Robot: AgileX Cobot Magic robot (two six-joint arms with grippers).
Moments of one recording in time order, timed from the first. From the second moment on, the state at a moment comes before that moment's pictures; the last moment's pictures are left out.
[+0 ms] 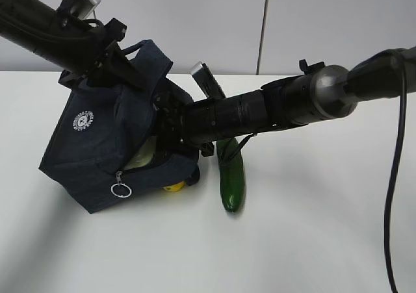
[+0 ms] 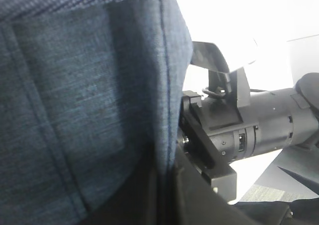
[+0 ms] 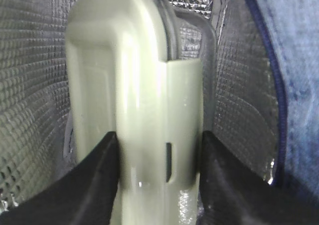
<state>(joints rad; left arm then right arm) -0.16 1.90 -1.45 -0.96 1.00 0.46 0.41 2.27 -1.47 1.73 0.82 -0.94</state>
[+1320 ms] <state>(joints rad) -0.16 1.90 -1.45 -0.95 1.00 0.46 0.41 2.27 -1.48 1.75 0.86 -0.94</state>
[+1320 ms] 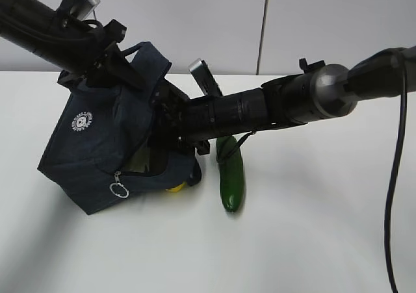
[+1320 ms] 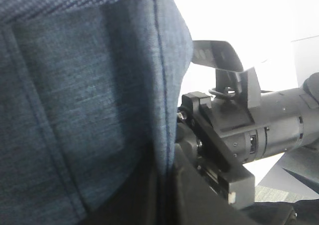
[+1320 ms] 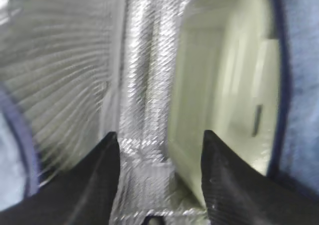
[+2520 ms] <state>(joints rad) -0.10 1.90 -1.45 -0.94 1.06 0.44 0.35 2.13 -1.48 1.27 0.94 -0.85</state>
